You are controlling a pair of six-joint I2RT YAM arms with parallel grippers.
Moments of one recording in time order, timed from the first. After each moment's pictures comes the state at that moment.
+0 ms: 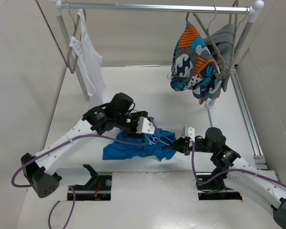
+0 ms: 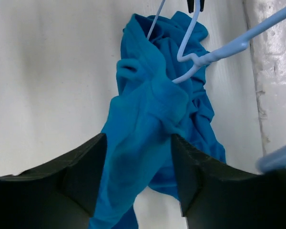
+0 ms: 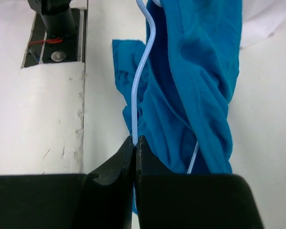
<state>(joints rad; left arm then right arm) -0.80 1.16 1.19 -0.87 0.47 0.89 0.68 0.61 0.28 0.21 -0.74 -0.17</state>
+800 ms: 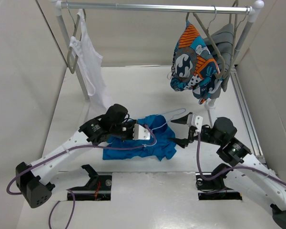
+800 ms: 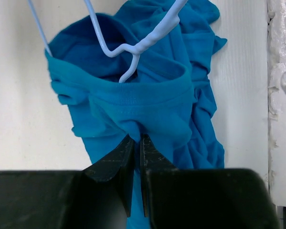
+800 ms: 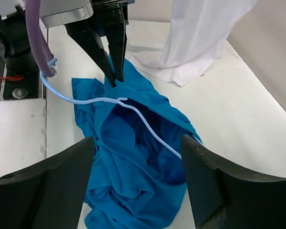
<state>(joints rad) -0.79 1.03 0.94 -0.69 0.39 0.83 0.66 0.64 0.58 0.02 -0.61 -0.26</state>
